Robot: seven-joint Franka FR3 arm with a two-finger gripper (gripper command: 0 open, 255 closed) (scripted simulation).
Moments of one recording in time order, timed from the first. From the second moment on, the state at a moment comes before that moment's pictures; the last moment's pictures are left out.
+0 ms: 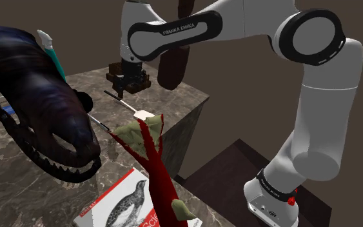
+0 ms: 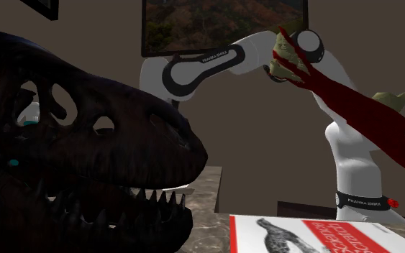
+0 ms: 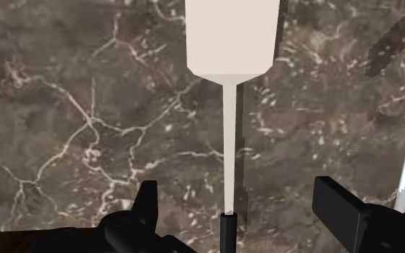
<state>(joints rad) 0.21 0.41 0.27 -1.65 -0.14 2.11 0.28</state>
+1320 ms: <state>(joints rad) 0.22 0.51 0.26 -1.63 -0.17 2.18 0.29</state>
